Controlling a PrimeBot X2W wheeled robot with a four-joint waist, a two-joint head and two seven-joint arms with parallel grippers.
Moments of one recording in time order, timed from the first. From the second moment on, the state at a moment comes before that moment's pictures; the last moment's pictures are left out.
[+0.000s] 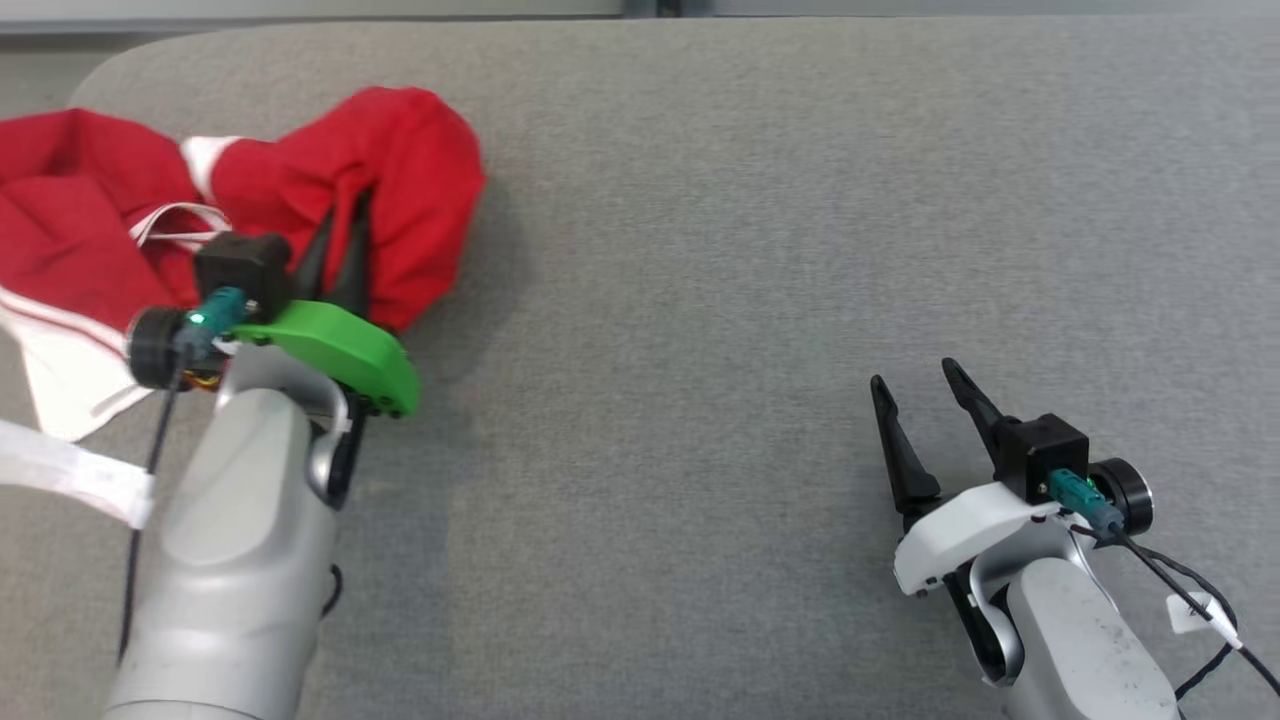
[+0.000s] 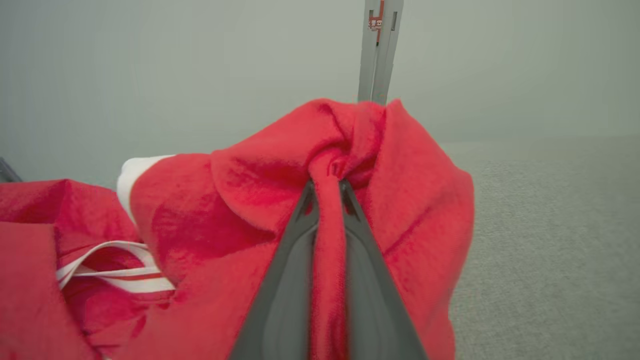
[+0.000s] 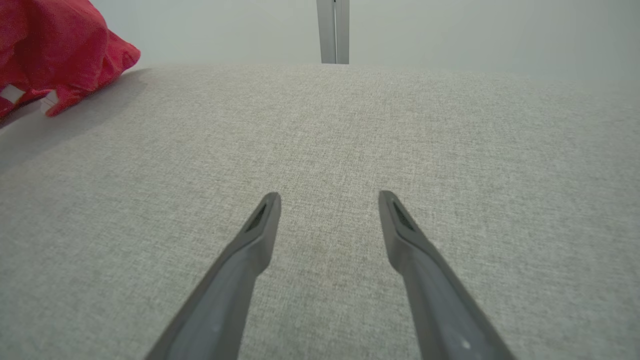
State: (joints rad) left arm -0.73 0.14 -0.23 0.80 -0.29 -0.13 -0.26; right arm -0.29 -0.06 0.12 0.44 0.08 0.13 -0.26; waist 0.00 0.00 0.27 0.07
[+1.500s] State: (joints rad) left arm -0.08 0.06 -0.05 0.40 -0.20 0.01 -0.26; right arm -0.17 -0.05 0.10 0.39 0.14 0.13 -0.26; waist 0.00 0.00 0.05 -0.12
